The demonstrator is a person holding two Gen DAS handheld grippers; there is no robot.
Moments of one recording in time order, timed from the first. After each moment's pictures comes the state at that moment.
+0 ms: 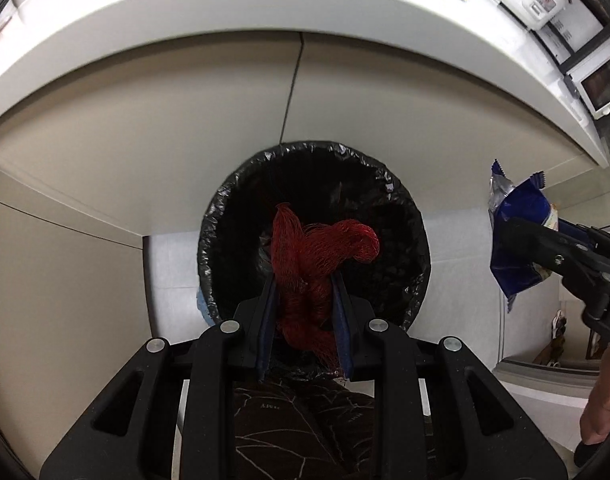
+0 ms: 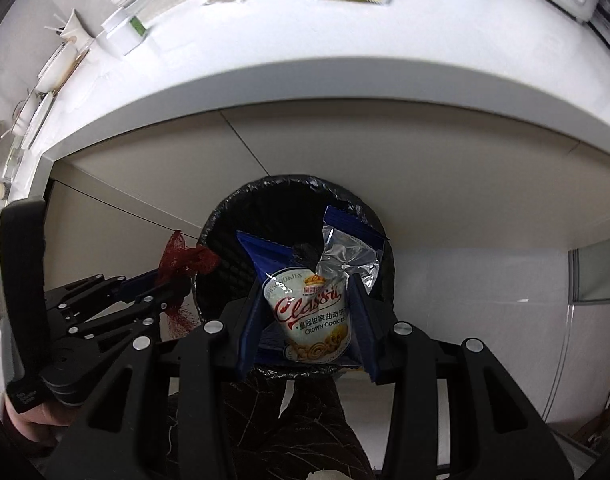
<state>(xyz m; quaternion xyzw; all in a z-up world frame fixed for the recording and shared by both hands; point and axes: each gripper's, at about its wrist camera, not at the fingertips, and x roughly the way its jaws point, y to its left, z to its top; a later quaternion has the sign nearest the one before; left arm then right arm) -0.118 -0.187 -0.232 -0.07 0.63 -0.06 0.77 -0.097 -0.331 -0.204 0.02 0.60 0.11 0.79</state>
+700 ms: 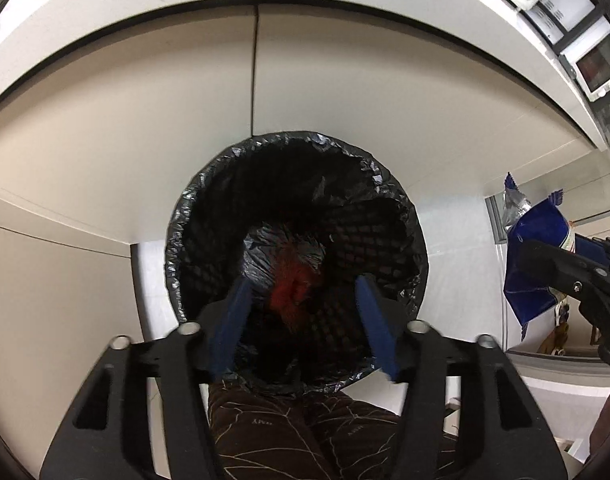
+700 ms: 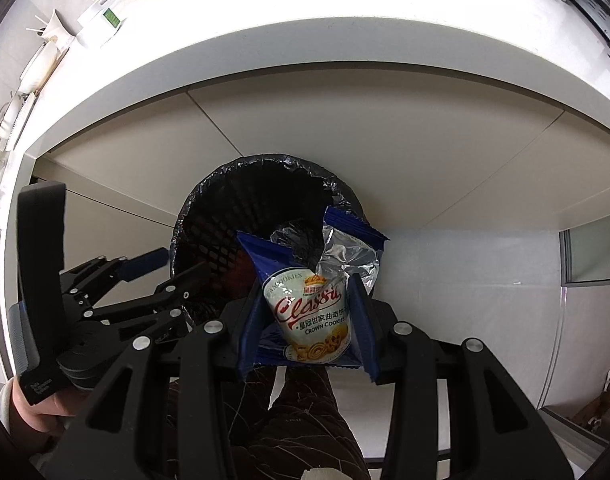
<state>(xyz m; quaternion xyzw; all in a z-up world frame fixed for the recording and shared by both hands) -0.114 -0.210 -0.257 -0.06 0.62 -0.08 0.78 -0.103 -0.344 -0.223 0.02 0.62 0.09 0.78</state>
